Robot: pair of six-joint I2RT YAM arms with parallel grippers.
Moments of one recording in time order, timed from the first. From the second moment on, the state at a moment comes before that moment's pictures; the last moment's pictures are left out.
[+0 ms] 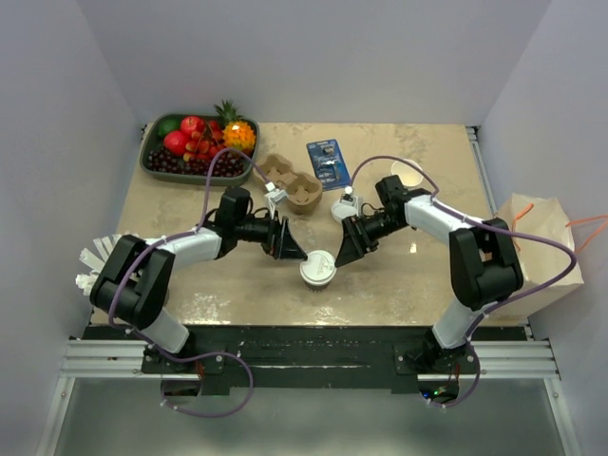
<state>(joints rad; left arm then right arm) -0.41 1.58 0.75 0.23 0.99 -0.34 0.31 1.71 1.07 -0.73 -0.98 -0.24</state>
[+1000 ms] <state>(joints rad) -0.43 1.71 0.75 0.35 1.03 -0.41 0.36 1.84 1.19 -0.82 -0.91 -0.09</state>
